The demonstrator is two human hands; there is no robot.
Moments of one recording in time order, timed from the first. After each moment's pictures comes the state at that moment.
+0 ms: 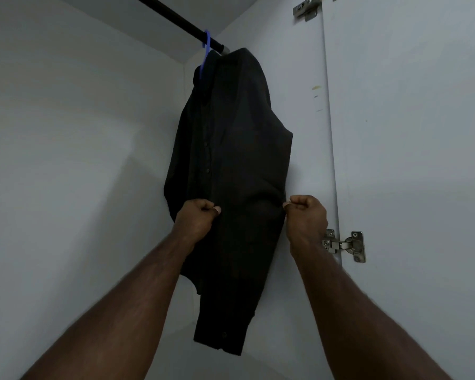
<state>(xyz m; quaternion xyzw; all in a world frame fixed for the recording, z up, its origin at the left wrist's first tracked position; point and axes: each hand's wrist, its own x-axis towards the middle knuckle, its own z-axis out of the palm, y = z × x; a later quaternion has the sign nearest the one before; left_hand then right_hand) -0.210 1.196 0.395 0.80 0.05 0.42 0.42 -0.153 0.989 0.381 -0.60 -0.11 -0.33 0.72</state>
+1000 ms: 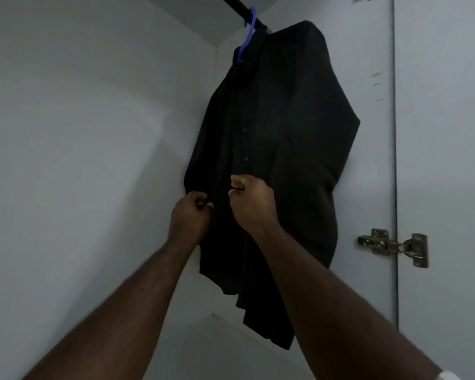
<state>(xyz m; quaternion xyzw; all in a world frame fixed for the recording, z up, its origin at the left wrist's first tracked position) -0.233 1.289 0.371 0.77 0.08 0.52 0.36 -0.213 1.143 0.406 -0.72 -0.36 -0.29 0.51</state>
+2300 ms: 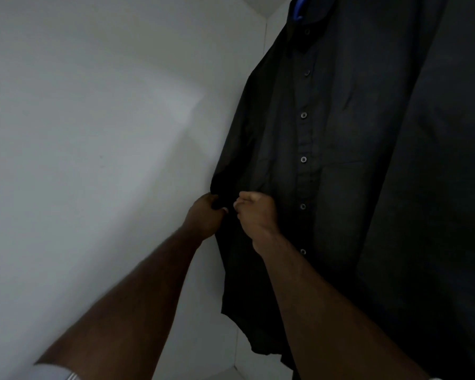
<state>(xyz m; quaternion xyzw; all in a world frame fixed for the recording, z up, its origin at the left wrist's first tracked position) -0.096 1.402 0.404 0.81 0.16 0.44 0.35 -0.032 1.303 0.413 -0.62 -0.36 -0.05 0.69</state>
